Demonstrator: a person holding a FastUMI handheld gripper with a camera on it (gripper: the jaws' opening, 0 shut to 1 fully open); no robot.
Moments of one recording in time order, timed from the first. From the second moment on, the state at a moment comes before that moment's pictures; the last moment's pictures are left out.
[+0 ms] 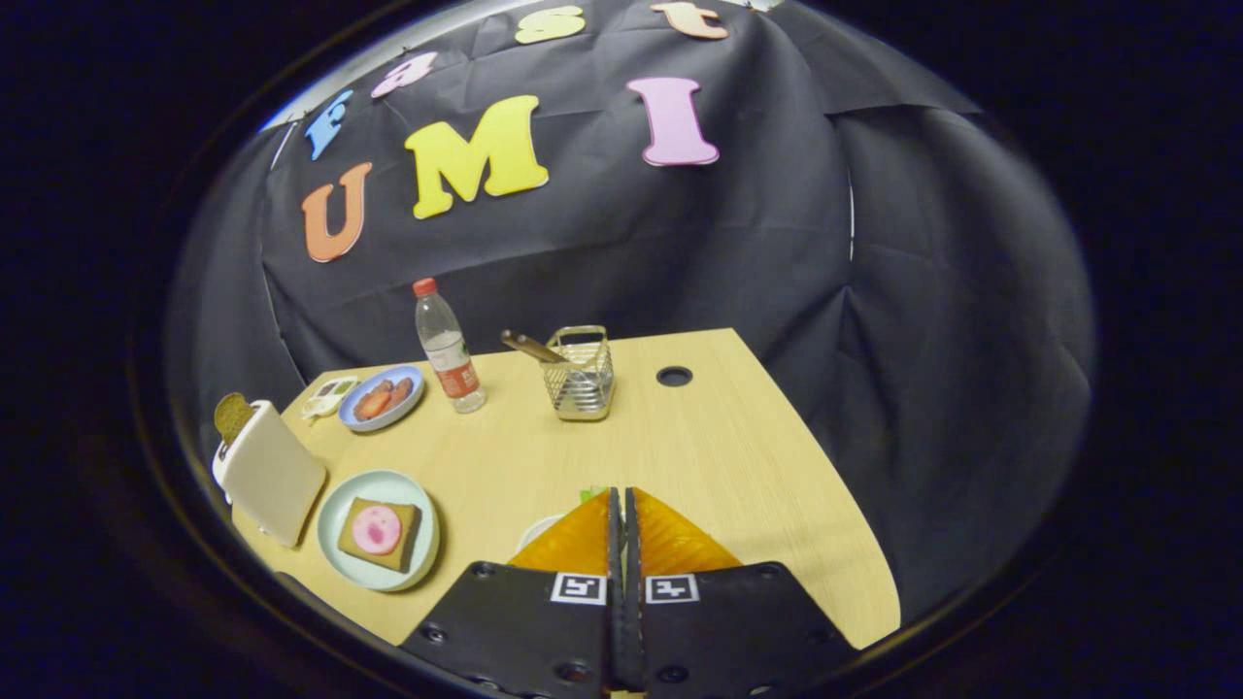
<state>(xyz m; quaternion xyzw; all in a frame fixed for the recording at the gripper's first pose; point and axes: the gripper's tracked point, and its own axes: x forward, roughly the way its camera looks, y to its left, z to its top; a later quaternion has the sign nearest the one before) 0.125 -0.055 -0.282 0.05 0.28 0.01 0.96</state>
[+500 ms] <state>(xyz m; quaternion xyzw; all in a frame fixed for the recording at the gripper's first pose) 0.114 0.066 -0.207 0.06 0.25 0.02 0.97</state>
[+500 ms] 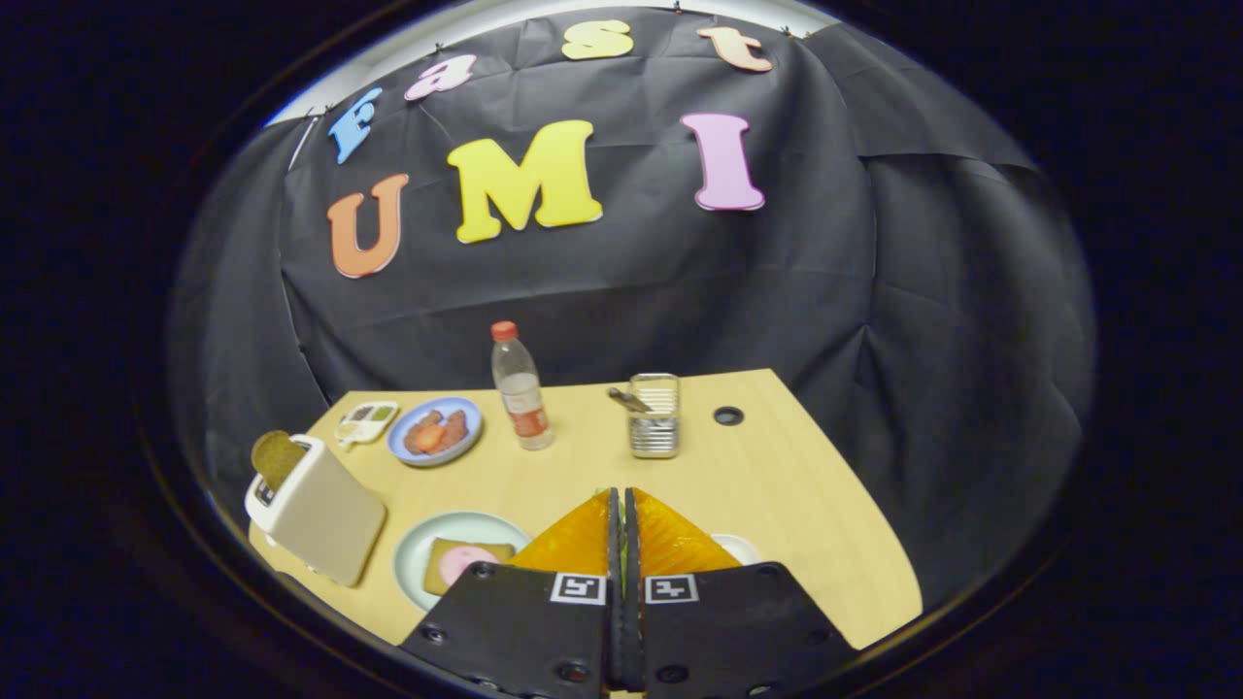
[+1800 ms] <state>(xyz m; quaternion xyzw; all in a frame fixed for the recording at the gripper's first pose) 0.125 0.206 -0.322 0.13 0.34 0.07 0.93</state>
